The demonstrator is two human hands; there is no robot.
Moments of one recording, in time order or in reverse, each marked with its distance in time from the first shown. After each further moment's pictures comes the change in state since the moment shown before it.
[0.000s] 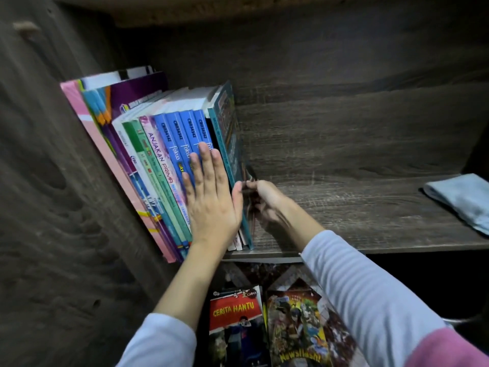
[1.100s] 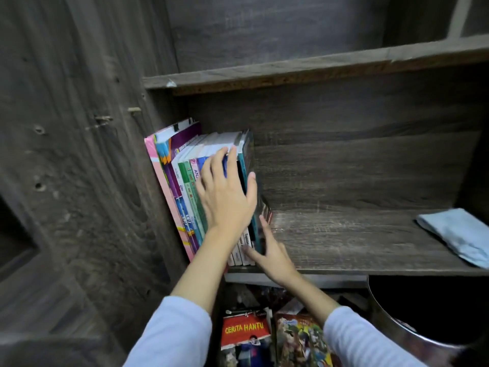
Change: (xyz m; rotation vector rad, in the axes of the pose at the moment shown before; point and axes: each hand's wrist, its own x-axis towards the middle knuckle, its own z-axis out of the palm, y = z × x) left_hand 0.069 0.024 -0.080 -0.030 -0.089 -0.210; right_hand -0.090 0.064 0.007 -0.800 0.046 -0.549
